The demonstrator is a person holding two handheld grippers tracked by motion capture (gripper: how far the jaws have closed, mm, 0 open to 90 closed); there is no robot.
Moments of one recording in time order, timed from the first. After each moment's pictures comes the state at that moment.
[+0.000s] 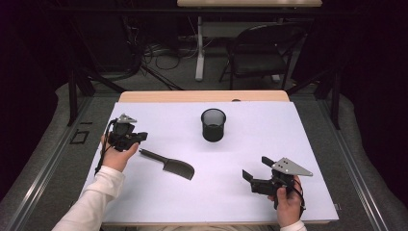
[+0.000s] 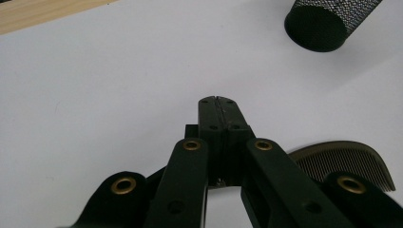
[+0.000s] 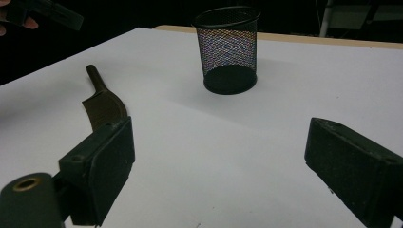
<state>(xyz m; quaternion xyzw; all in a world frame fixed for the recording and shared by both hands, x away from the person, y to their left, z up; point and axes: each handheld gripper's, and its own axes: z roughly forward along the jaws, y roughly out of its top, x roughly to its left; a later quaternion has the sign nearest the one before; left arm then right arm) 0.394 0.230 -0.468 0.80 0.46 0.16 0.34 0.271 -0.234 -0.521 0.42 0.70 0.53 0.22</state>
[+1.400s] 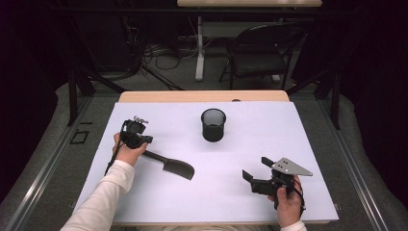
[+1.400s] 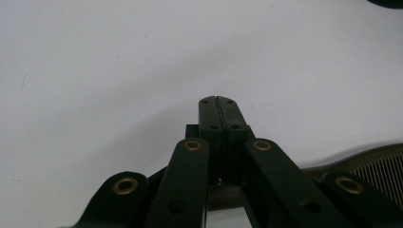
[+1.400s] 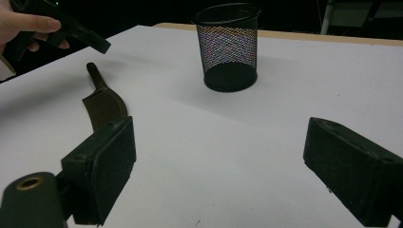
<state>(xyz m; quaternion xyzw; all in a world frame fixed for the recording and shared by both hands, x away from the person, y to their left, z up) 0.430 0.214 -0.509 0.82 0.49 0.13 0.27 0.271 -0.235 -0.522 0.42 0.71 0.53 0.22</state>
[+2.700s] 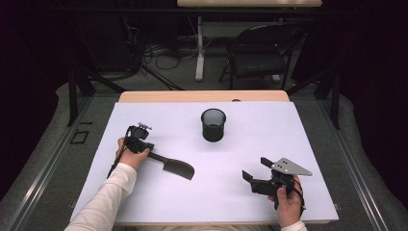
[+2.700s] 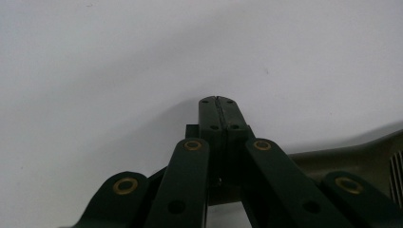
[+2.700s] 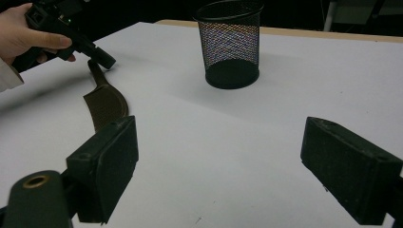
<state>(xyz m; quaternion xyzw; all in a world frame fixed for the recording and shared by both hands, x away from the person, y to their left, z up) 0.432 0.212 -0.537 0.83 0.49 0.11 0.23 0.272 -0.235 -0.523 0.42 0.71 0.53 0.21</state>
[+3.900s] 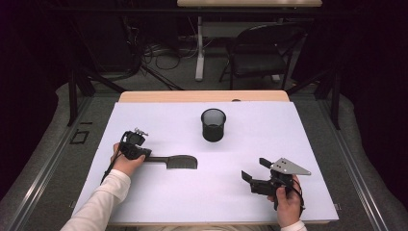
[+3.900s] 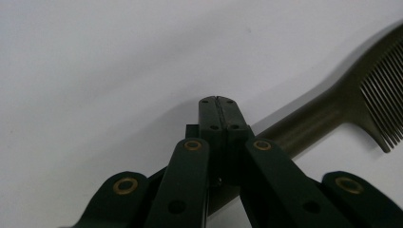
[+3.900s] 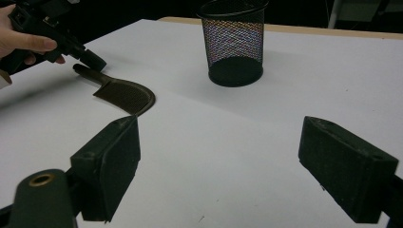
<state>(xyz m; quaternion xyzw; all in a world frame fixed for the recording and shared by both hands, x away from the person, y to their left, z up) 0.412 0.223 -0.537 0.85 0.47 0.09 0.23 0.272 -0.234 -0.524 0.41 0.71 0.53 0.21</state>
